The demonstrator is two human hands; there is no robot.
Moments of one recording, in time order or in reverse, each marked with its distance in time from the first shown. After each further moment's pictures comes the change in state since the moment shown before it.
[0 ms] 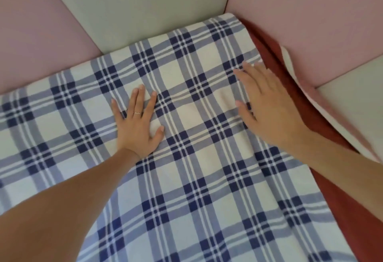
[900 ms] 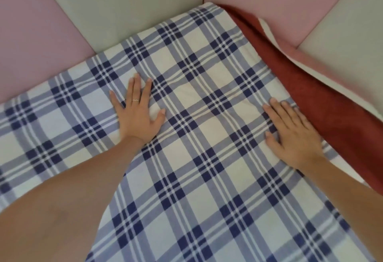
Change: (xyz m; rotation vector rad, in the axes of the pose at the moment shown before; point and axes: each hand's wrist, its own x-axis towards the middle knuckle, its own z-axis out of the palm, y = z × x) left_hand -0.006 -0.002 0.006 0.006 0.111 0.007; right_hand -0.159 -0.004 0.053 -0.111 -0.148 0.399
